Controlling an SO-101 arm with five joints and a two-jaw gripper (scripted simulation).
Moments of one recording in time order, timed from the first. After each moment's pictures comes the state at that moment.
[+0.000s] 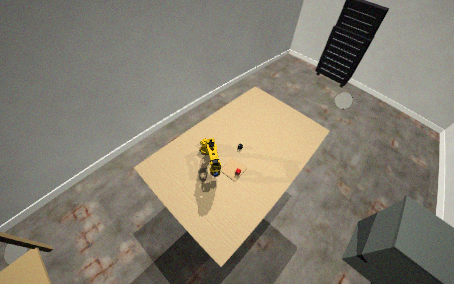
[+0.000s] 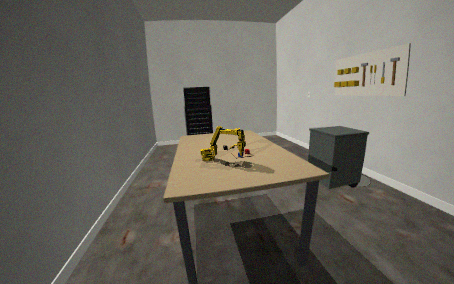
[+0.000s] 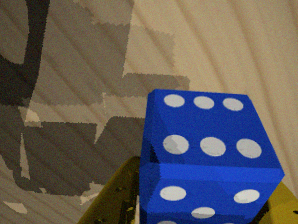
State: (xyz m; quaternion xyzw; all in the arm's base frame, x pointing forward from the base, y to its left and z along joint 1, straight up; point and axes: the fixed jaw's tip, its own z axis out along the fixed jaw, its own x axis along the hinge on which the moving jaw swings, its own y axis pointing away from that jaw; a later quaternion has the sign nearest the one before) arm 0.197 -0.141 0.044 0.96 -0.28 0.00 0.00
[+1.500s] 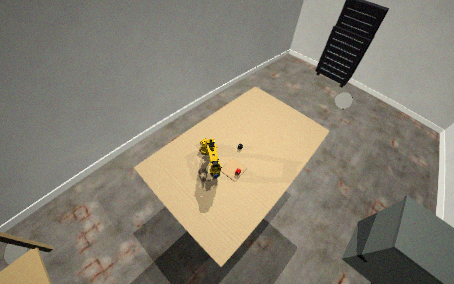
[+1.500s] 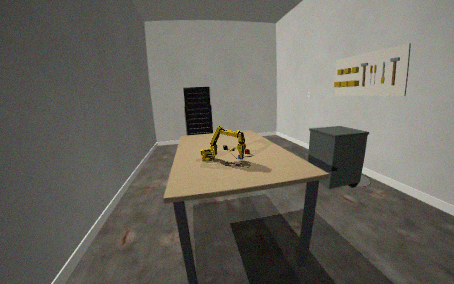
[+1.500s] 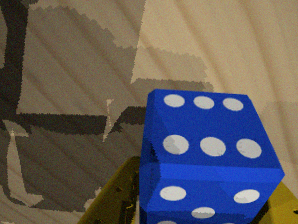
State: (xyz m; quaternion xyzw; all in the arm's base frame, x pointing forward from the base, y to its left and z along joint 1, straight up) arm 0.197 -0.142 0.027 0.96 -0.28 0.00 0.00
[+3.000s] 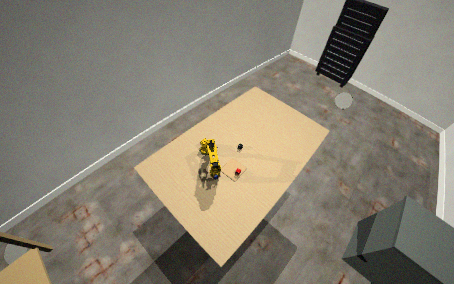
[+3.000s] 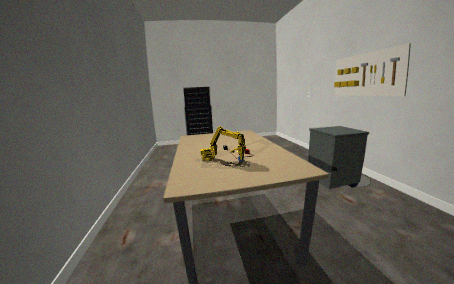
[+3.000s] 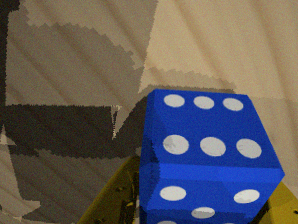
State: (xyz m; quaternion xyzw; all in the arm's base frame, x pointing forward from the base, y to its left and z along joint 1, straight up) arm 0.198 -0.142 0.015 0.96 -0.28 0.00 0.00
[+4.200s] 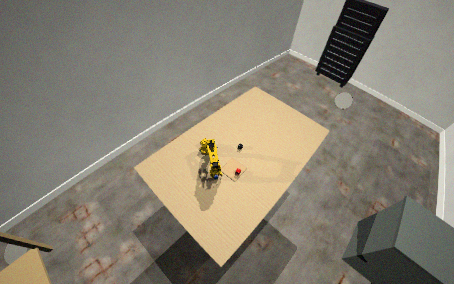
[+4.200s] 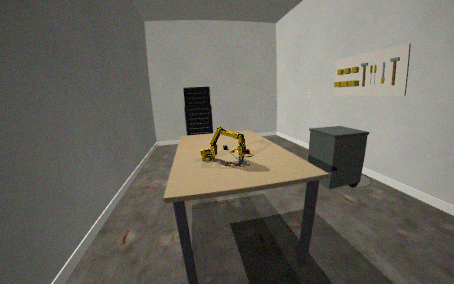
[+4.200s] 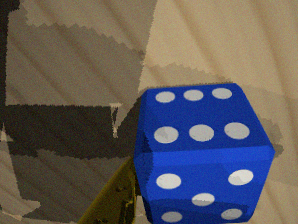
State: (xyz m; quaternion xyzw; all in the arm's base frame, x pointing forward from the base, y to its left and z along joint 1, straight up) arm 0.198 -0.142 0.015 0.96 -0.28 0.00 0.00
